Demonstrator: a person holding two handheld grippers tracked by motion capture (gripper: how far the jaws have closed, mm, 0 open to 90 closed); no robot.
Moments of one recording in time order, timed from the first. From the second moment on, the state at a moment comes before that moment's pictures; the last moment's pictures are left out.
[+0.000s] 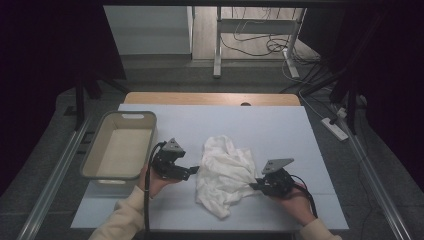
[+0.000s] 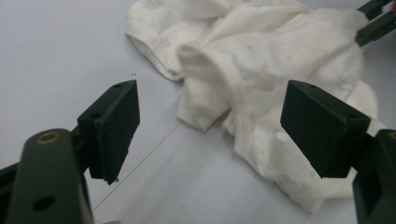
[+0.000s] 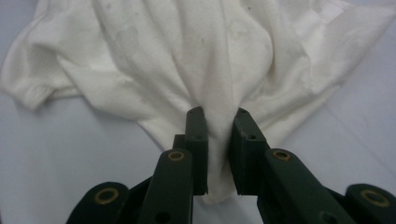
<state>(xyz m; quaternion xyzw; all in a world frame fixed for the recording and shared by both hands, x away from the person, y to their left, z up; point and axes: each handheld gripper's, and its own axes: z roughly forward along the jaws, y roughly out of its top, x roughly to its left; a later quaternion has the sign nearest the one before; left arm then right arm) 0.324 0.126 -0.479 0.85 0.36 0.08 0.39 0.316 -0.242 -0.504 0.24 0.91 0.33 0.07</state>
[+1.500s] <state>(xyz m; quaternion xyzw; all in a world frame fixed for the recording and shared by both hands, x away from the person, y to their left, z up) 0.326 0.126 -0.482 0.85 0.36 0.08 0.38 0.268 -0.120 -0.513 0.12 0.92 0.38 0.04</state>
